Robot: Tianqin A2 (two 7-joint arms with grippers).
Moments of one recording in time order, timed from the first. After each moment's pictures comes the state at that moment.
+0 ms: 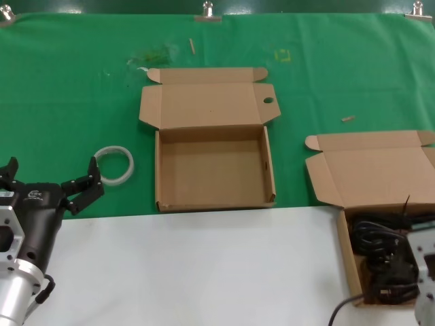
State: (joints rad) left arm 0.00 -0.30 1.60 -1.60 -1.80 0.00 0.00; right arm -0.14 0.12 -1.75 1.88 2.30 0.92 -1.15
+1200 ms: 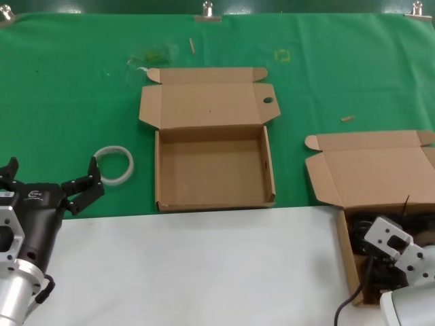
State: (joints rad) left arm 0.00 -0.30 1.60 -1.60 -1.80 0.00 0.00; right arm 0.13 0.12 -1.65 1.66 2.67 1.00 -2.18
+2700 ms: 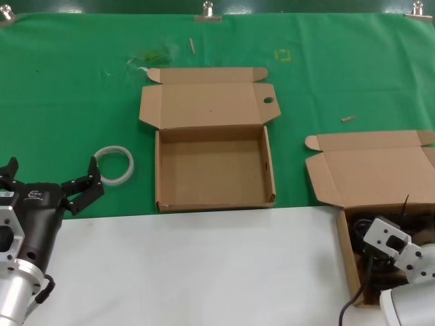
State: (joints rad) left arm 0.00 -0.30 1.60 -1.60 -1.80 0.00 0.00; right arm 0.15 0.12 -1.63 1.61 2.66 0.96 -2.23
